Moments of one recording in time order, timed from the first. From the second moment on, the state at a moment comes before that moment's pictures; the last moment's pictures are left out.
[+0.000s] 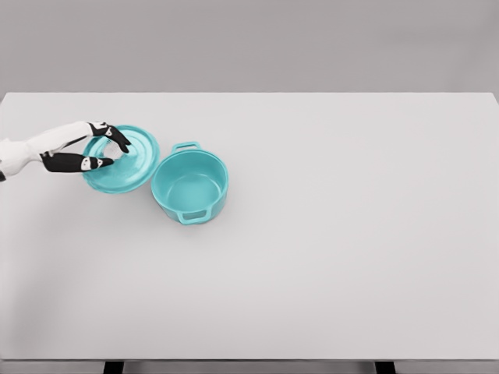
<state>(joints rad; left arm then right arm) -0.60 0.84 -0.64 -1.16 0.23 -0.61 -0.55 0.00 0.00 0.12 0.11 0.07 -0.28 0.37</state>
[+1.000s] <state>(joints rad) -0.61 0.80 -0.67 -1.25 0.17 -0.61 -0.55 0.00 0.00 0.12 0.11 0.07 -0.28 0.37</state>
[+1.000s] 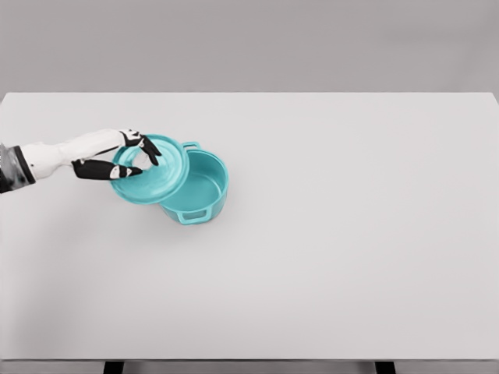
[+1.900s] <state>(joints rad) -0.63 0.70 -0.68 -1.24 0.09 -0.58 -0.55 0.00 0.00 0.12 0.11 0.07 -0.28 0.37</state>
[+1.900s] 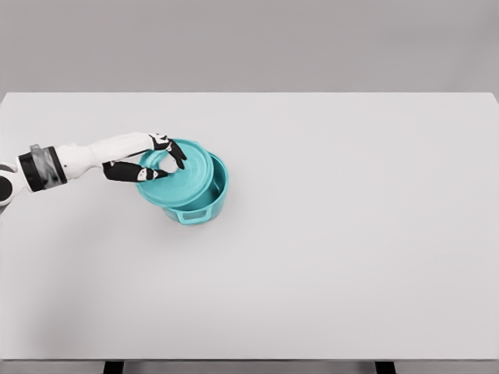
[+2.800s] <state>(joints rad) -0.62 0.66 -0.68 -1.25 0.06 -0.57 -0.55 0.00 0.00 0.12 0.11 0.07 -0.28 0.37</state>
